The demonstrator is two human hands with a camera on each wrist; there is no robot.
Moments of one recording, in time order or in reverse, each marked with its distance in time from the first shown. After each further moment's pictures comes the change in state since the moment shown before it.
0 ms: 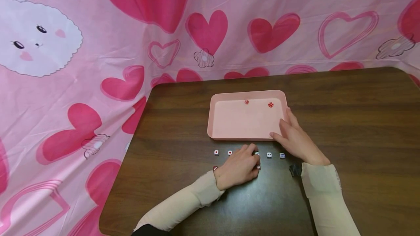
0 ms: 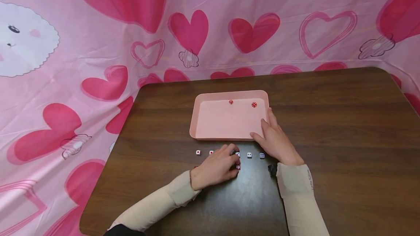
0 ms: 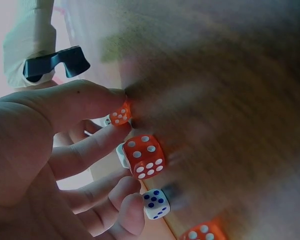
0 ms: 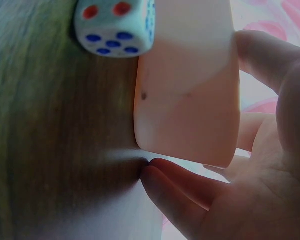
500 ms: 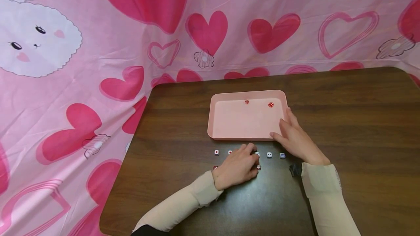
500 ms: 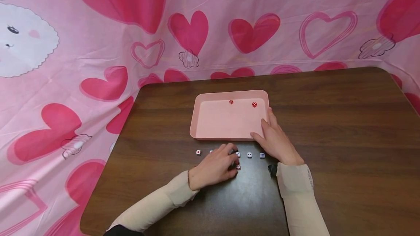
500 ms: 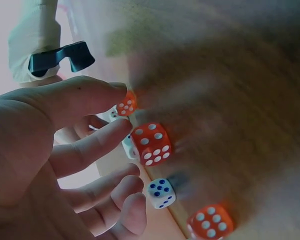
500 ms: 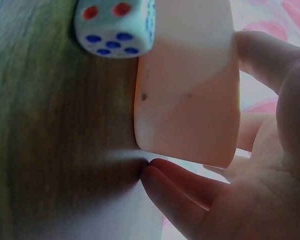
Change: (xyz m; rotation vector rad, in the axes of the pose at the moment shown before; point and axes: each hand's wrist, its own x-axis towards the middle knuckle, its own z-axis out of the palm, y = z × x) left_hand -0.003 -0.002 -0.005 -0.020 -0.023 -0.005; right_hand 0.000 0.000 -0.001 0.003 -0.006 0.009
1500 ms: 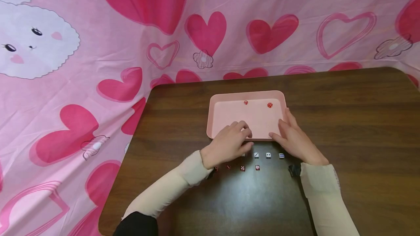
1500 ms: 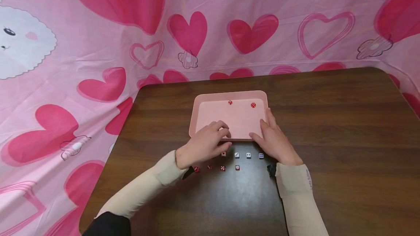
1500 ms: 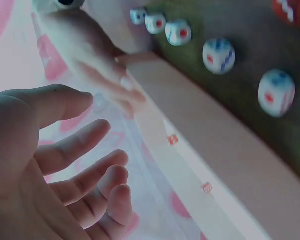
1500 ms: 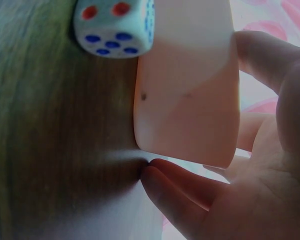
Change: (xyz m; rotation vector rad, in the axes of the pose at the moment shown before) left_hand 0.023 -0.034 -0.061 -0.015 0.026 -0.062; right_hand 0.001 0.000 -0.001 0.000 0.008 -0.002
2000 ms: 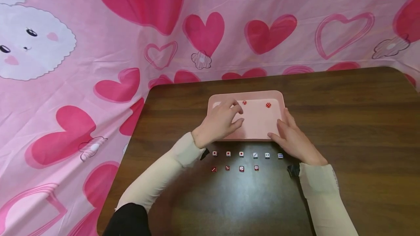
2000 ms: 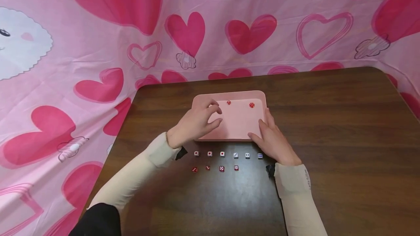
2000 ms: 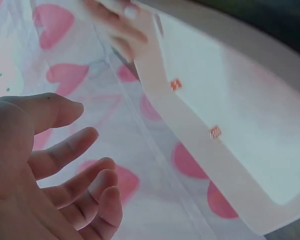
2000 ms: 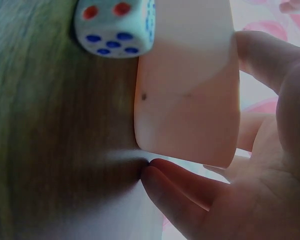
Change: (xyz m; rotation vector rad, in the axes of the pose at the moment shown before) left_hand 0.025 -0.032 -0.039 -0.035 0.090 -0.082; right_hand 0.000 0.000 -0.001 0.018 -0.009 0.022
